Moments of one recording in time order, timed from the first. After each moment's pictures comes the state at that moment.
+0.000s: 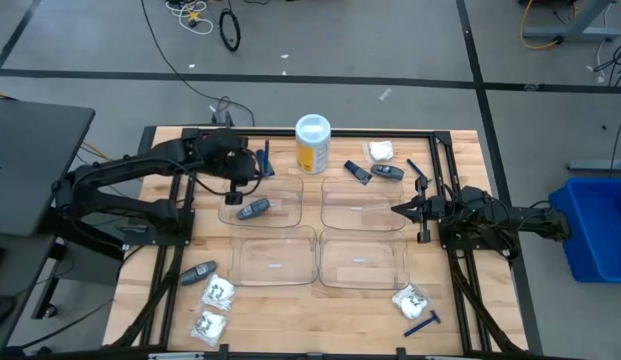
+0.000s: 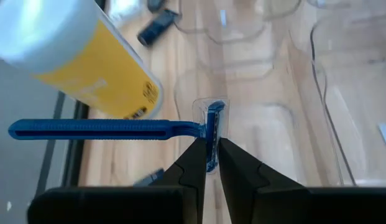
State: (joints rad) left arm 0.35 1.08 1.00 -0.69 0.07 0.45; right arm -0.06 0.00 0.01 0.02 -0.05 -0.17
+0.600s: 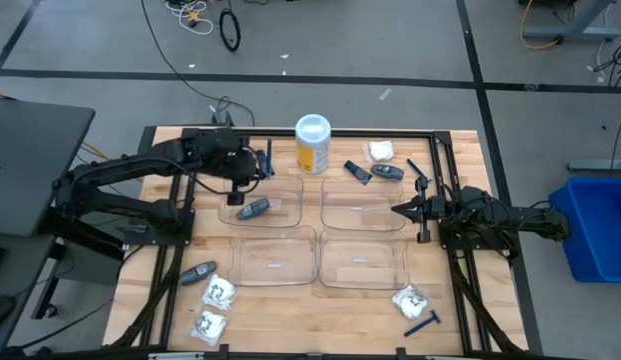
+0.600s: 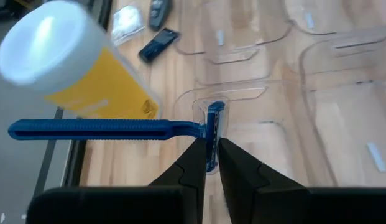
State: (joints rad) left arm 0.31 1.08 1.02 -0.67 0.07 0.41; right arm -0.06 0.00 0.01 0.02 -0.05 -0.17
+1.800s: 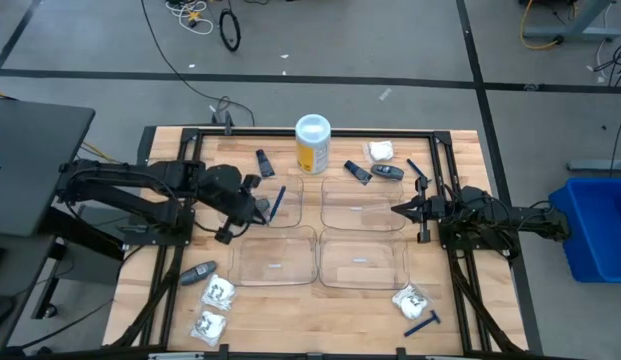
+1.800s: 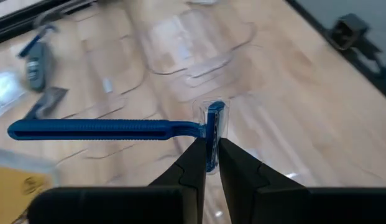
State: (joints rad) left arm -0.04 1.08 1.02 -0.67 0.16 0.36; right arm -0.06 0.00 0.01 0.02 -0.05 -0.17
